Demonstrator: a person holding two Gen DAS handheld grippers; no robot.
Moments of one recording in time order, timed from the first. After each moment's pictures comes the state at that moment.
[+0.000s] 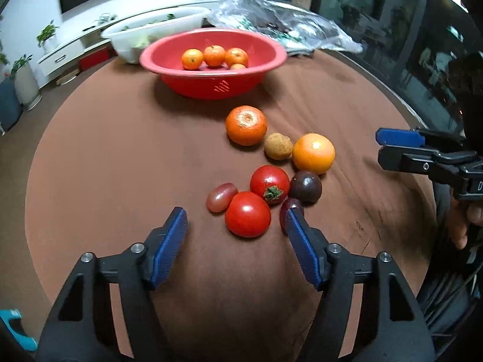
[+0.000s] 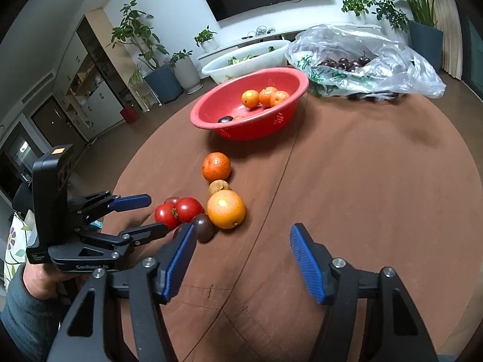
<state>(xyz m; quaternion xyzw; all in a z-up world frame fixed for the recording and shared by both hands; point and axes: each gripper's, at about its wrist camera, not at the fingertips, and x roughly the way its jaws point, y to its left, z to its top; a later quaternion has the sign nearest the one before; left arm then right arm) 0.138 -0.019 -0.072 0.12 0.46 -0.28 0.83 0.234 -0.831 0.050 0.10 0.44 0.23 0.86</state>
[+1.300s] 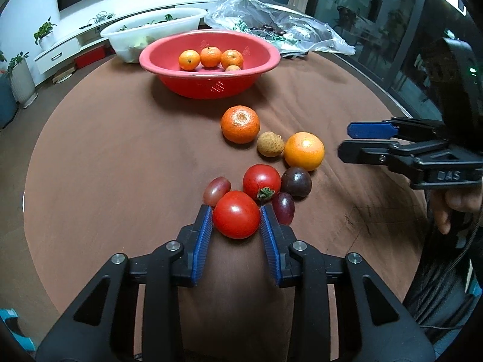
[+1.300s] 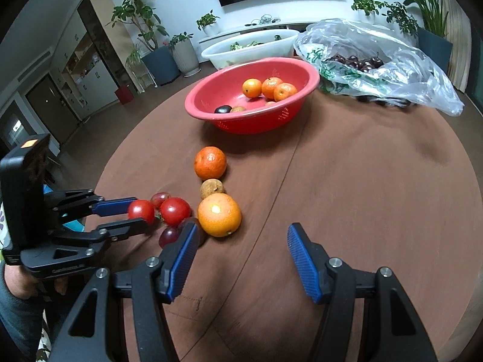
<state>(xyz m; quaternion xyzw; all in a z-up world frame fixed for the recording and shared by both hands) 0.128 -0.009 -0.066 0.10 0.46 -0.29 0.83 0.258 -0.813 0.045 0.05 0.46 0.22 0.86</state>
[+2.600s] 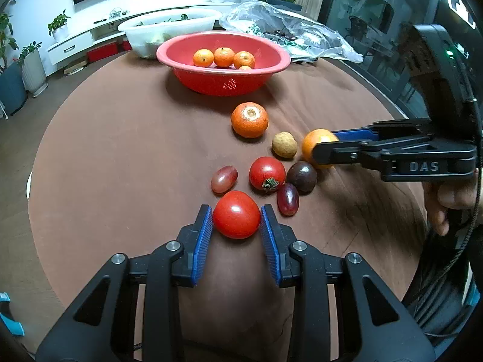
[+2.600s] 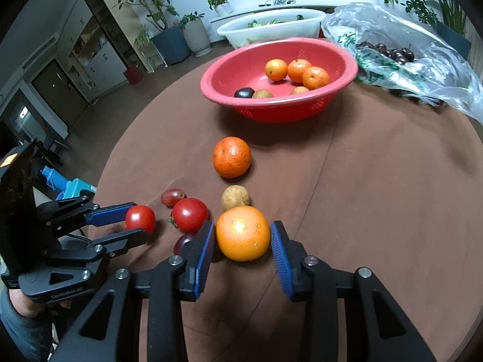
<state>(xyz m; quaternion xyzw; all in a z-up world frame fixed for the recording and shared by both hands) 0.114 0.001 -0.065 0.08 0.46 -0.26 0.85 0.276 -0.788 0.038 0.05 0.50 0.25 0.83</state>
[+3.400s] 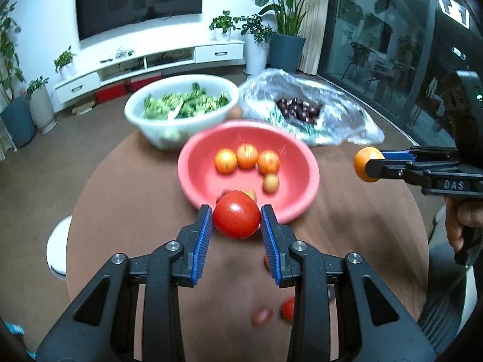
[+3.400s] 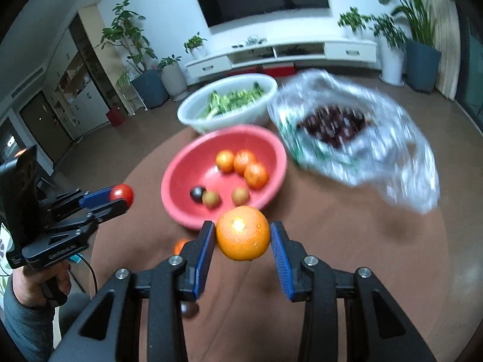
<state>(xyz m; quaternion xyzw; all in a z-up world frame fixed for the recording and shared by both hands) 0.232 -0.022 0.029 0.09 0.37 -0.26 0.89 0.339 -0.843 0.121 0.06 0.43 0.20 0.88</state>
